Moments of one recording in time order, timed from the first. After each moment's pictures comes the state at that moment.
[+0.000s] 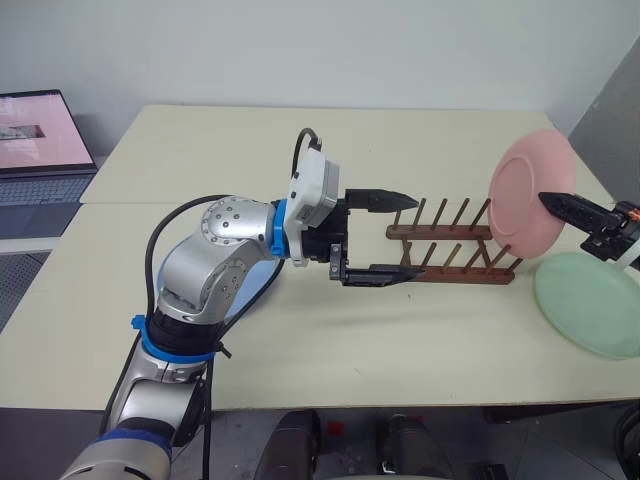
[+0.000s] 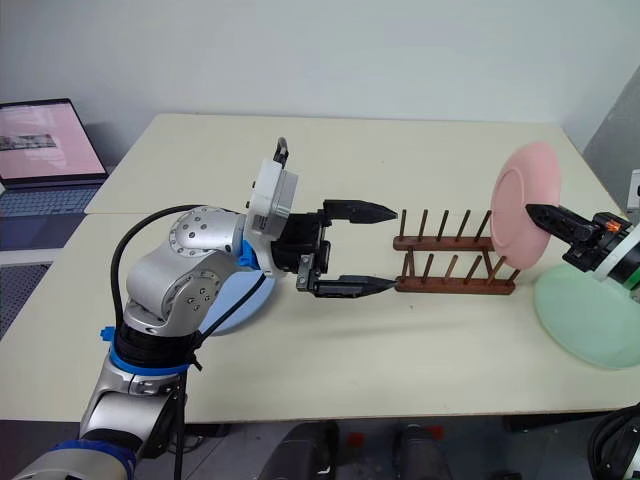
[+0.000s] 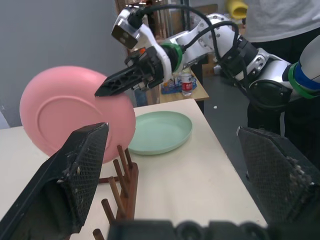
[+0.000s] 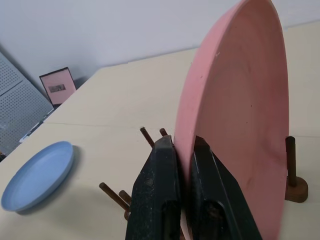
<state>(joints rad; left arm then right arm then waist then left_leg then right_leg) -0.73 0.43 -0.17 -0.26 -0.57 0.48 -1.10 -0.40 -0.79 -0.66 -0.13 0.90 1.16 0.65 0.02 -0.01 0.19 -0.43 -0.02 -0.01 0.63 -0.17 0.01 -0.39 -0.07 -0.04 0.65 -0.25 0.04</state>
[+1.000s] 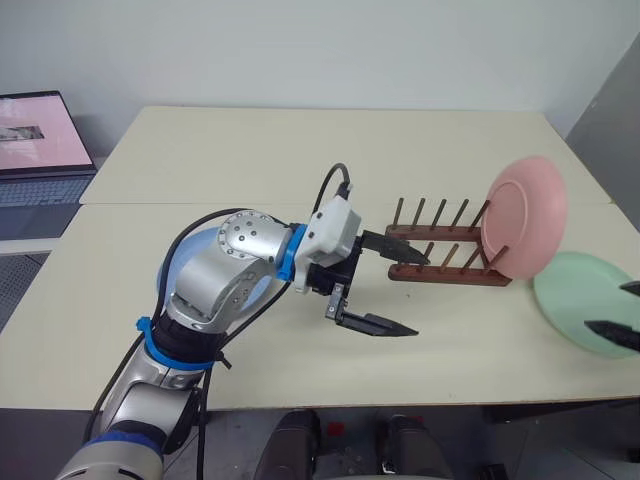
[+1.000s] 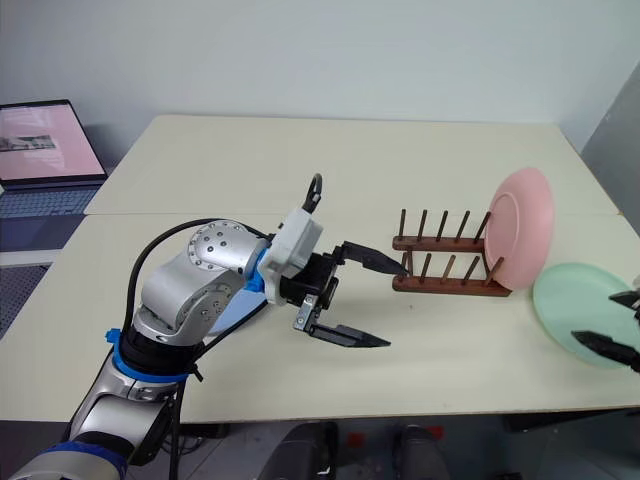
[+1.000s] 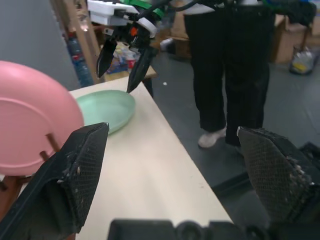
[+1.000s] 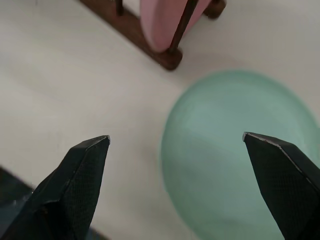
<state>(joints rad) -0.71 0.47 -0.32 -0.27 -0.51 0.42 -1.29 0.44 -1.13 -0.76 -0.41 0.40 0.74 1.02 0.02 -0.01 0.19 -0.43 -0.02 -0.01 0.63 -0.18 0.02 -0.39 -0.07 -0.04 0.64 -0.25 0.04</state>
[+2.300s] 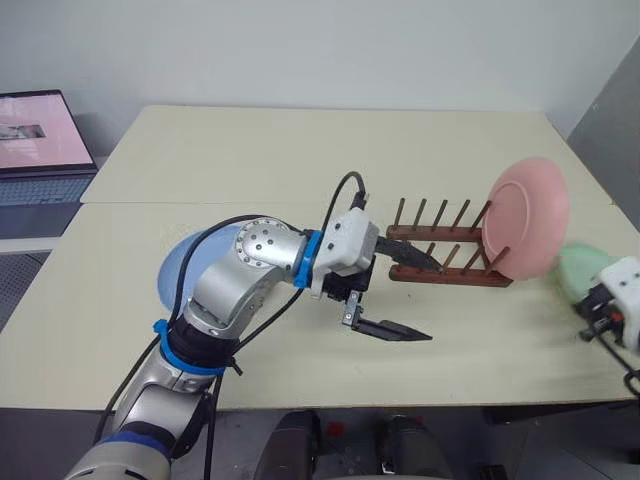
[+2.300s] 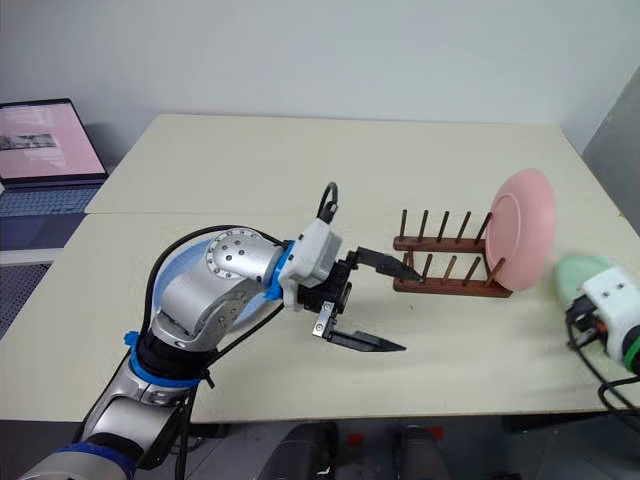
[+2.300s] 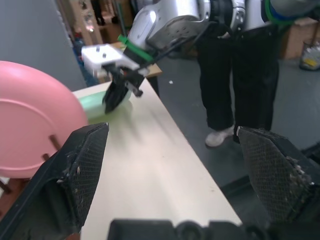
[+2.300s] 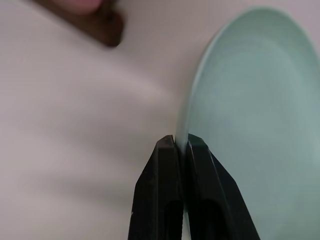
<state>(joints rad) -0.70 0.43 -0.31 -0.27 -0.49 0.43 -1.22 0.13 -0.96 -0.53 -0.36 0.19 0.86 0.71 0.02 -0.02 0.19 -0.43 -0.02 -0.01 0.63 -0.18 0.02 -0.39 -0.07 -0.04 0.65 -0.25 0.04</state>
